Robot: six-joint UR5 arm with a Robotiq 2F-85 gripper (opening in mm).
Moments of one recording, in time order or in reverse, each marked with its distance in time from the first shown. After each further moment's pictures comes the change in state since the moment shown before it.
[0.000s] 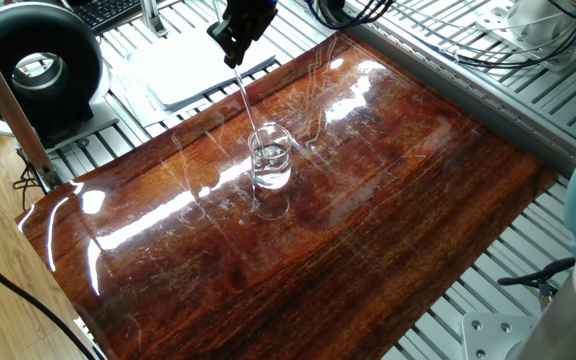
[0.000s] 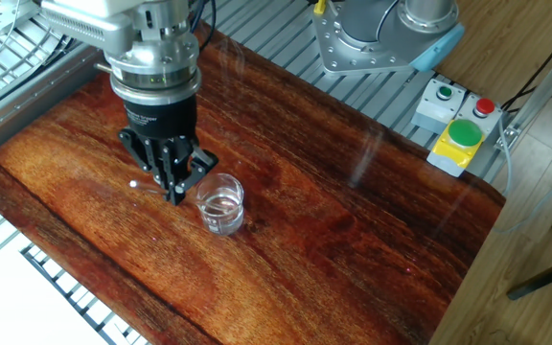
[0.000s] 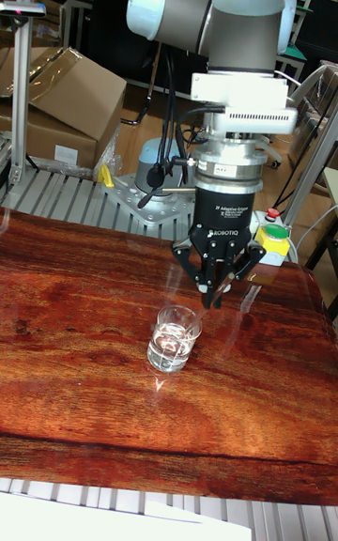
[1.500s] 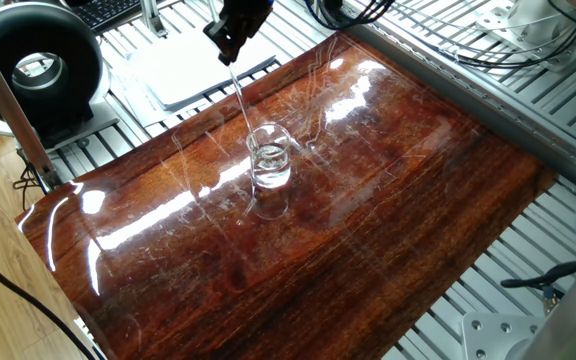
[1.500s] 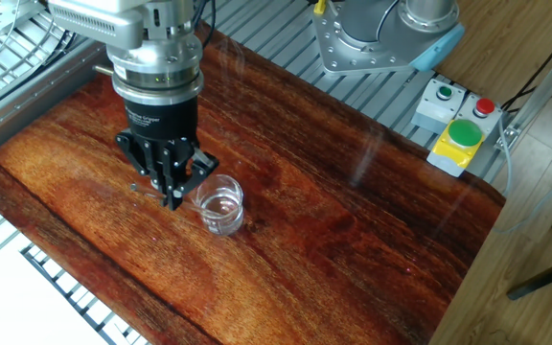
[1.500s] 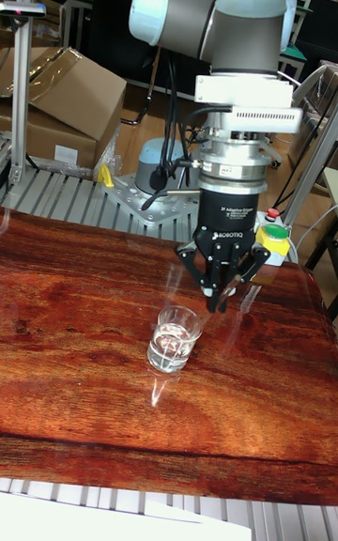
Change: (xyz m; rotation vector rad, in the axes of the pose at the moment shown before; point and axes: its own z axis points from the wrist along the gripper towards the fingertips) arm -0.006 0.006 0.003 0.000 -0.035 -0.019
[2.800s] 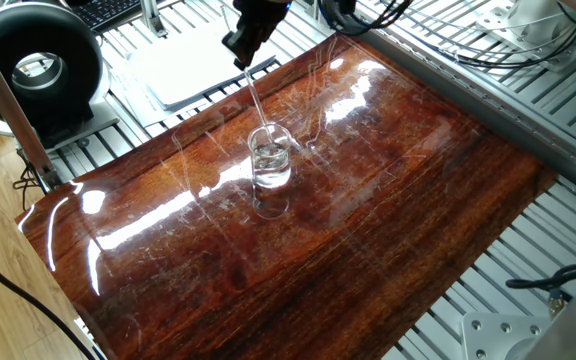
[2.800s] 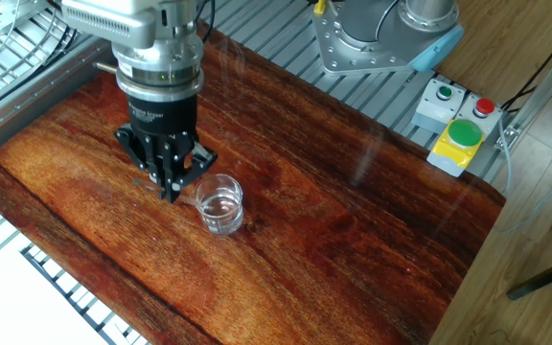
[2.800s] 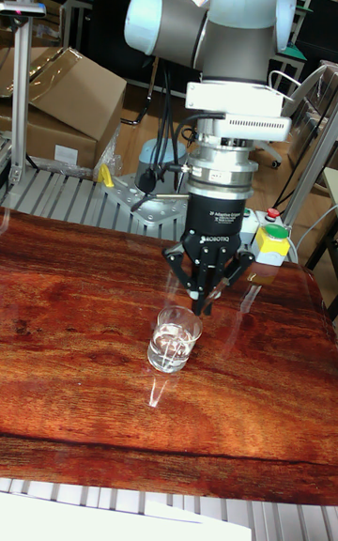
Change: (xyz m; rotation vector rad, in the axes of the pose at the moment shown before) arm 0.008 -0.018 0.010 0.040 -0.011 -0.068
